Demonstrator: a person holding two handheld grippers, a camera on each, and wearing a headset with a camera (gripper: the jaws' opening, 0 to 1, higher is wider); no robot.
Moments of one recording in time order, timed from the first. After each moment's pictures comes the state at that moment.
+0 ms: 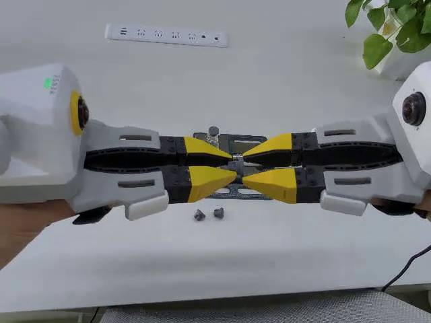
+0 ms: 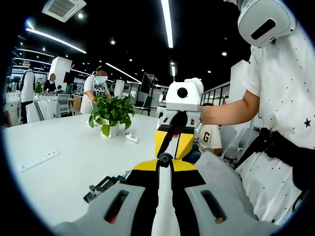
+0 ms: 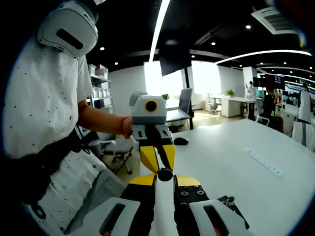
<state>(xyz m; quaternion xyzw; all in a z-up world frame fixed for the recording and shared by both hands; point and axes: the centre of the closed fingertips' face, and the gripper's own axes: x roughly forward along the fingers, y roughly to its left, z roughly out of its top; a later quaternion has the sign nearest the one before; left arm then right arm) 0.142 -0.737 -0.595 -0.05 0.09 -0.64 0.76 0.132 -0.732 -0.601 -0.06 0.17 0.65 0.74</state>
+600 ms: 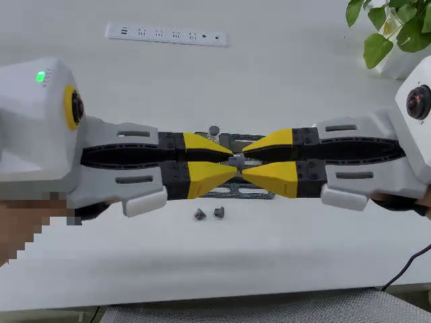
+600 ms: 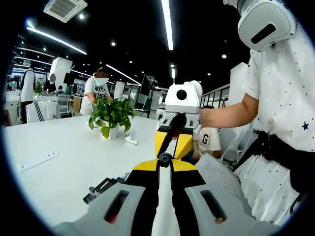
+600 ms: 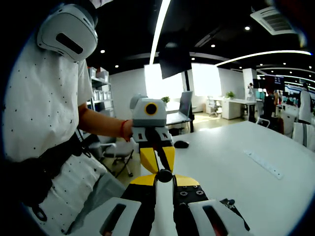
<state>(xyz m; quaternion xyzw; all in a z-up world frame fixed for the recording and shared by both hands) 0.142 -0.735 -0.590 -0.06 0.09 -0.65 0.76 0.135 -0.732 -0.597 -0.05 0.16 0.65 0.74</state>
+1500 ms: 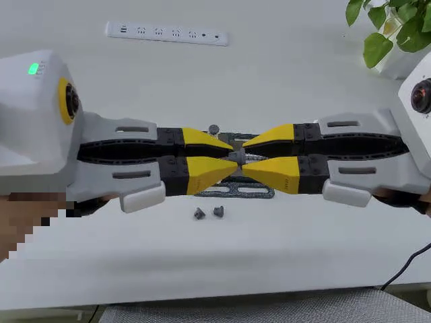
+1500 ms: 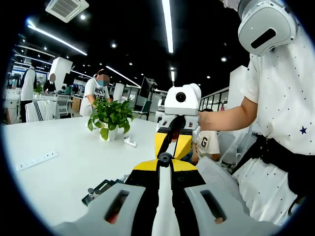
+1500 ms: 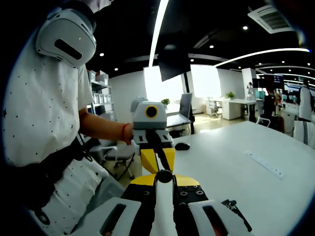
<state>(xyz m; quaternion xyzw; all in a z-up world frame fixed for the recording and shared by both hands) 0.141 -0.734 -0.587 -0.07 0.08 -0.65 0.75 0.134 -0.729 -0.591 -0.04 0.16 0.65 0.74</state>
